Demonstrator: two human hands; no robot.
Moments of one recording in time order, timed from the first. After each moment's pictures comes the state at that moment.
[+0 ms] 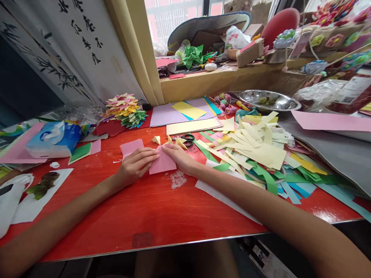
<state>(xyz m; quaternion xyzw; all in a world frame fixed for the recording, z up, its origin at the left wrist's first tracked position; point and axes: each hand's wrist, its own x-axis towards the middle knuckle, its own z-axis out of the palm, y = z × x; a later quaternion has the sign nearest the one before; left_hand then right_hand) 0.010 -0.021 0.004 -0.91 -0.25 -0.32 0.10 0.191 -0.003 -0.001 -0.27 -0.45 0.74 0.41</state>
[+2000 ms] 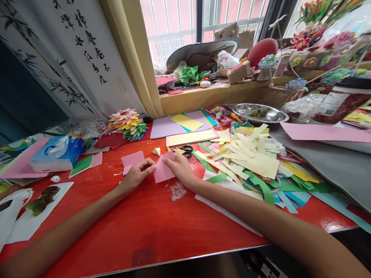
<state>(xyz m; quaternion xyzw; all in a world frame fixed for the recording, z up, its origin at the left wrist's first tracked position) 0.022 -0.019 0.013 -0.74 -0.45 -0.35 -0.36 0.197 -0.007 0.000 -0.43 -0.62 0.49 0.44</state>
